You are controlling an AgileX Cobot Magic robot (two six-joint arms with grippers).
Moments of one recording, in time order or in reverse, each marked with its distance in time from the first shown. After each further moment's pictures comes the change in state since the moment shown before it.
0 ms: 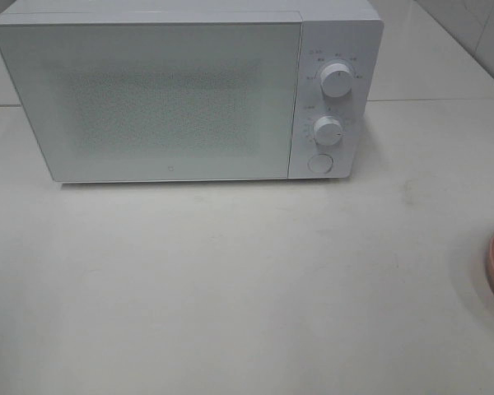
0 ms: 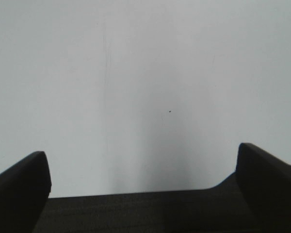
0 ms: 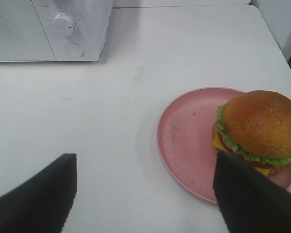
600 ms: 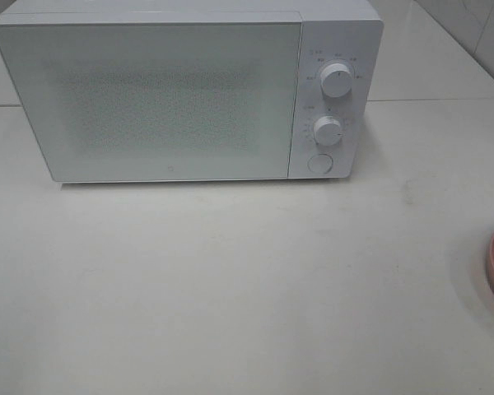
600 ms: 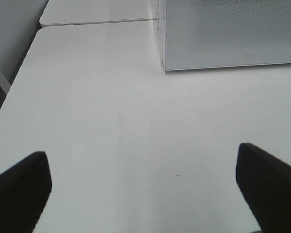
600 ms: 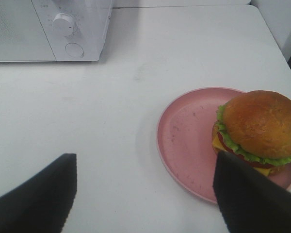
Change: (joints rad) left arm 0.000 -0.377 0.057 0.001 -0.073 0.000; right arm 0.000 0.000 0.000 0.000 0.000 0.000
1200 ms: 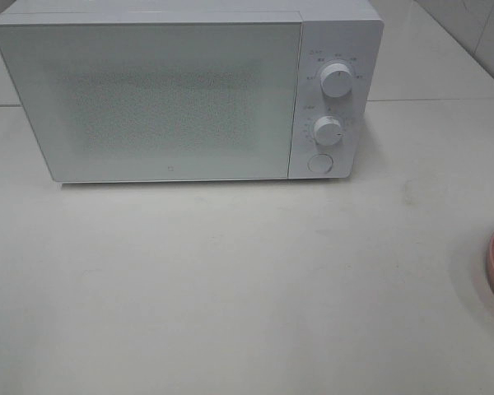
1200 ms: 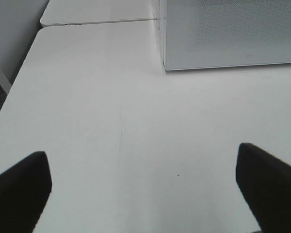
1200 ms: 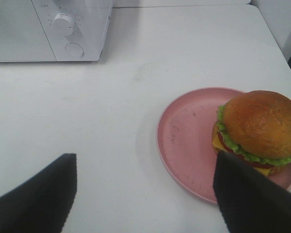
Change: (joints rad) left arm 0.000 0.000 0.000 0.002 0.000 0.000; right arm 0.000 0.000 0.000 0.000 0.000 0.000
